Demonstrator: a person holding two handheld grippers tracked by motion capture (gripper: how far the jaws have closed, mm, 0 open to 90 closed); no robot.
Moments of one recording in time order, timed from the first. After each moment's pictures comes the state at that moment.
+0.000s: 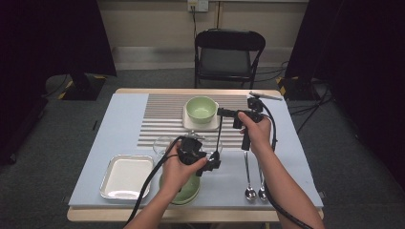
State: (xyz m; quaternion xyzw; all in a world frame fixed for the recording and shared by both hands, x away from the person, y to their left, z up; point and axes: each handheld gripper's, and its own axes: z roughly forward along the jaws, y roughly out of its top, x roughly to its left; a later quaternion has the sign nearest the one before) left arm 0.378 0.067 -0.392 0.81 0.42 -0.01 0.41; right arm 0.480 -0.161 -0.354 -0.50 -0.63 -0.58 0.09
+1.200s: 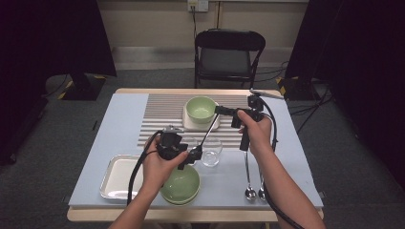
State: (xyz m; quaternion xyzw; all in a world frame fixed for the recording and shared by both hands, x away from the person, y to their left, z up) left arm 0.376 0.114 -0.369 0.79 0.44 0.05 0.42; right arm 0.463 -0.153 -0.331 -0.50 -0.62 -0.59 0.10
